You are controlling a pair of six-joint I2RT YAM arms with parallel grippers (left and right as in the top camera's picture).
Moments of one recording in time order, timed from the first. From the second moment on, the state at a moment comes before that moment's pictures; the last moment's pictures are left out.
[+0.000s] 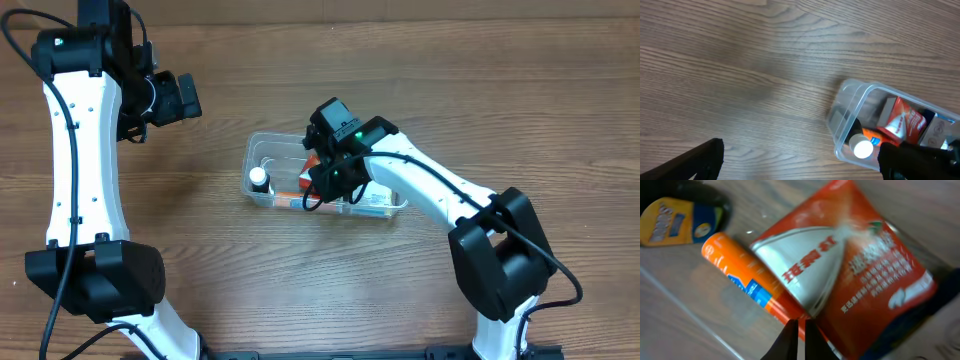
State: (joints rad) left arm 0.11 1.91 2.06 -1.50 0.12 -0.20; right arm 0.61 1.99 1.50 -0.85 -0.22 0.15
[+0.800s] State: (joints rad) left arm 0.06 1.91 2.06 -1.37 0.26 0.16; right arm 0.15 1.68 1.74 -0.96 -0.17 0.20
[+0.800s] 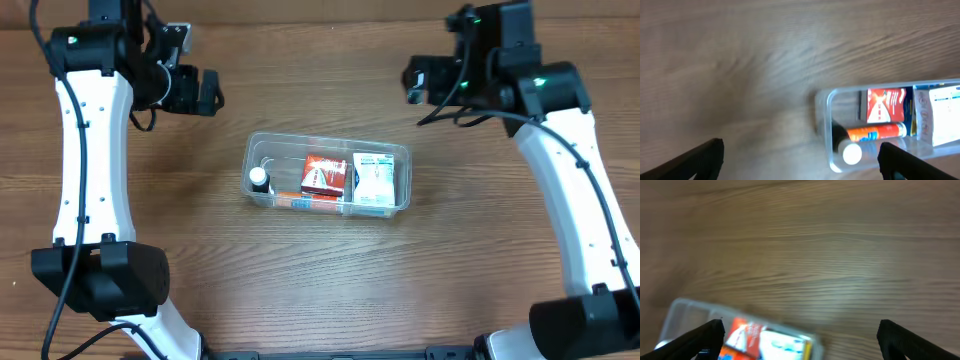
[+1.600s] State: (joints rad) left arm 0.06 1.27 1.49 -1.07 0.25 0.18; right arm -0.08 1.08 1.15 -0.83 -0.05 0.23
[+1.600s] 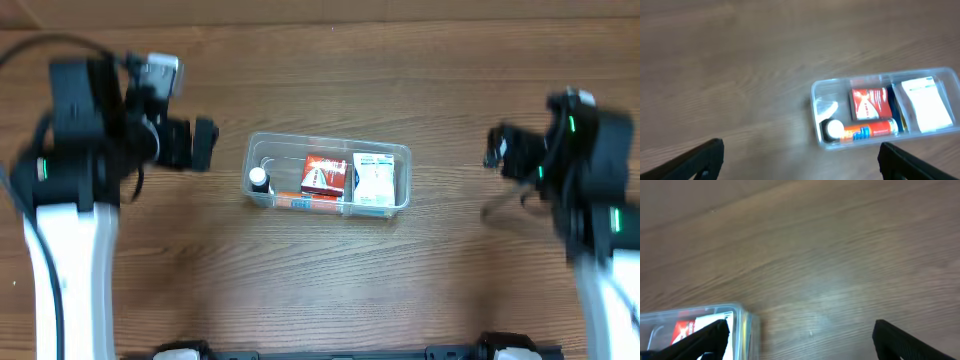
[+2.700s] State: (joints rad) left arm 0.06 1.12 0.77 -0.84 0.25 0.10; right arm -0.04 0.54 0.80 -0.88 -0.01 0.21
